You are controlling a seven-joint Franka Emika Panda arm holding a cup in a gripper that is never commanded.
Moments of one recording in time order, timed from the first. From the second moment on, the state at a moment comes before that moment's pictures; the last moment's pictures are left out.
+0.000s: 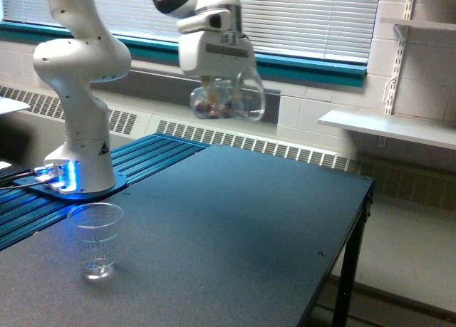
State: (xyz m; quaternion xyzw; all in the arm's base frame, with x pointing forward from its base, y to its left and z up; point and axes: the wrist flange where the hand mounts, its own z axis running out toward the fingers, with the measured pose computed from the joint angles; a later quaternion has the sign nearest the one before) arm 0.432 -0.113 0.433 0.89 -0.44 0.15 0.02
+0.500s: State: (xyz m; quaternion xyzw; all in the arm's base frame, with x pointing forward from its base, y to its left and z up) arm 0.382 -0.156 0.412 0.90 -0.42 0.13 0.06
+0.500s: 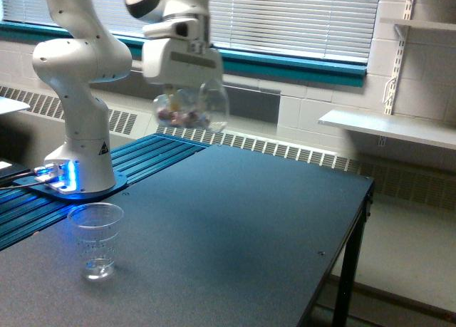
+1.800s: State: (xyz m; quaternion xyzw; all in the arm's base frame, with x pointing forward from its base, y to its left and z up) arm 0.271 -0.256 0.367 0.92 -0.39 0.05 0.09
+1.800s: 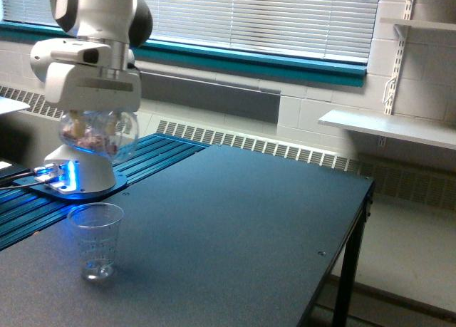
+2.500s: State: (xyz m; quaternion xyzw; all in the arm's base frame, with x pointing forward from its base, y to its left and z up) arm 0.233 -0.290 0.340 0.91 -0.40 0.00 0.09
